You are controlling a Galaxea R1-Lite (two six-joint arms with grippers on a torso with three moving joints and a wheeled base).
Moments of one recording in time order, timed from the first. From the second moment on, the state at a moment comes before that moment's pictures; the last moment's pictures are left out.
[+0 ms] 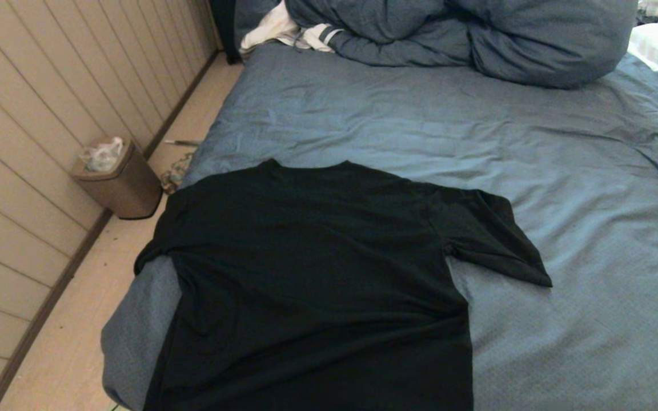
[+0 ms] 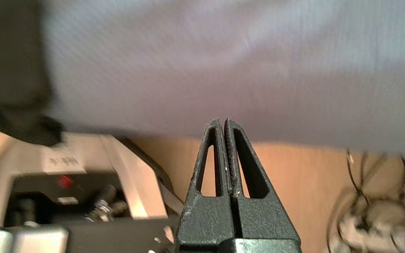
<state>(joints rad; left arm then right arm) 0.01 0.09 -0.43 0.47 -0.07 0.00 0.20 0.30 -0.32 0.51 -0.23 0.14</state>
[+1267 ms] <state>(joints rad) 0.00 0.00 -0.06 0.15 -0.05 0.09 0.00 0.00 -0.08 0.14 -0.04 0.07</state>
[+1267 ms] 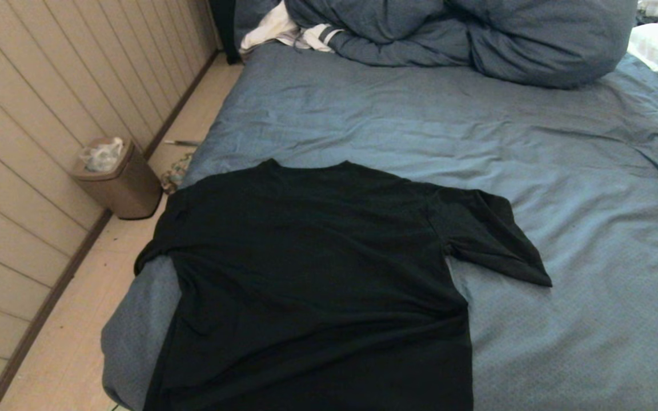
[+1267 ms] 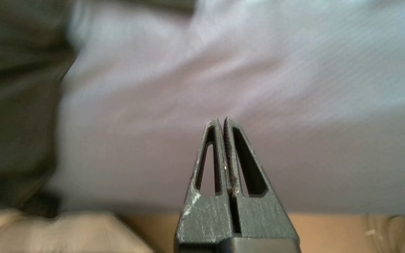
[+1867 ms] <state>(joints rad) 0.00 0.00 -0.06 0.15 -0.02 0.03 0.00 0.00 -0.06 0.15 -0.03 0.09</state>
